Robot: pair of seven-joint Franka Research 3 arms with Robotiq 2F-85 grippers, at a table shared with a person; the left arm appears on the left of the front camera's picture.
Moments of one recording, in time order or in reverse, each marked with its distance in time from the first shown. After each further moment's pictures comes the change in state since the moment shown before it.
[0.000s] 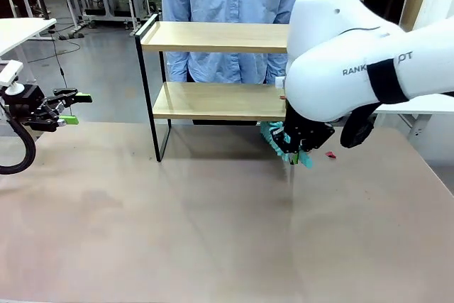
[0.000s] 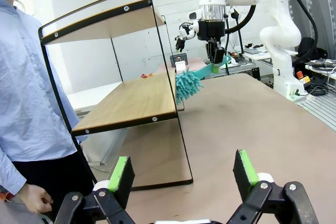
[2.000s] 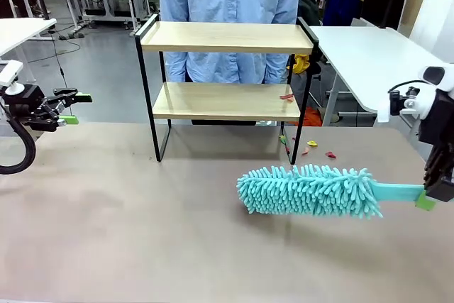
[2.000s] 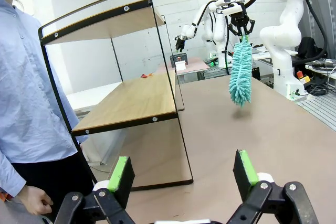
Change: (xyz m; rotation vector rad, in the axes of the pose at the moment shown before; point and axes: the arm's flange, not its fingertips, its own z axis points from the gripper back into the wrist) left arm 0.000 0.000 0.000 0.000 0.001 -0.001; right arm -0.161 -0.167 0.069 0.214 0.082 0.929
